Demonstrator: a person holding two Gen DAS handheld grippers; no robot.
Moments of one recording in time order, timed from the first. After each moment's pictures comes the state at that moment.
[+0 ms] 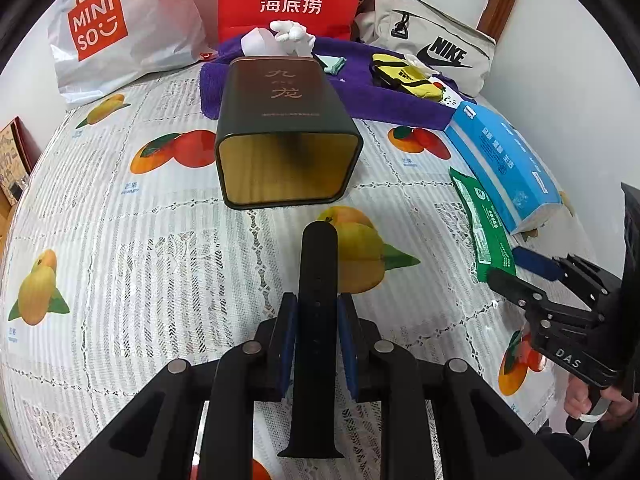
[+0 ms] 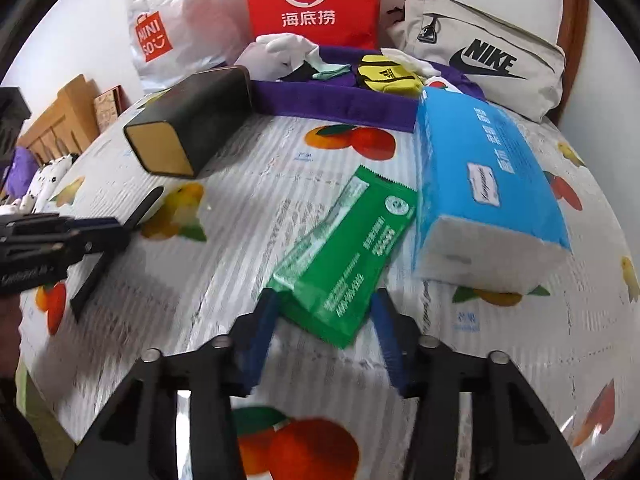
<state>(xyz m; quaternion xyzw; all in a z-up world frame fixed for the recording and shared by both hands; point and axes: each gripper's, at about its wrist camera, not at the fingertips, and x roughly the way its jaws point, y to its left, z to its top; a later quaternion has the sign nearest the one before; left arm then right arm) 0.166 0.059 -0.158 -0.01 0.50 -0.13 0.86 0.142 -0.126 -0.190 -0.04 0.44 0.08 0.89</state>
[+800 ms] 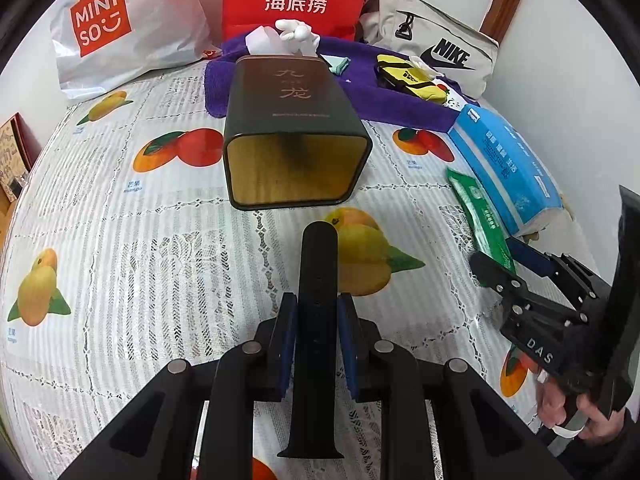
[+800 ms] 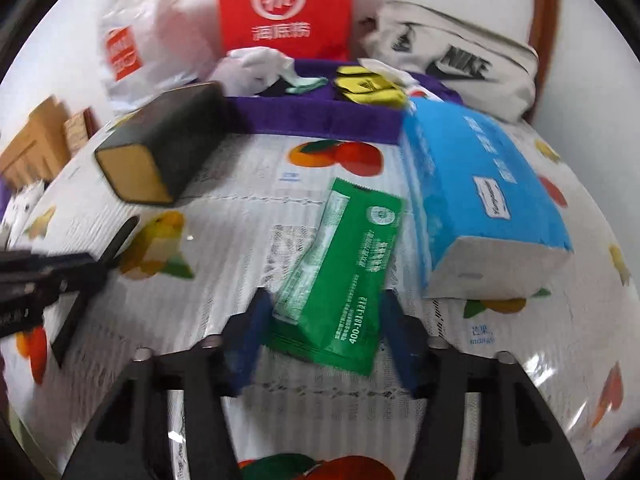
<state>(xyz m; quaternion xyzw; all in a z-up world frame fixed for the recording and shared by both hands) 0.169 0.062 -0.158 -0.01 0.50 -0.13 0.86 0.153 -0.104 -0.193 -0.04 0.41 0.02 0.91</state>
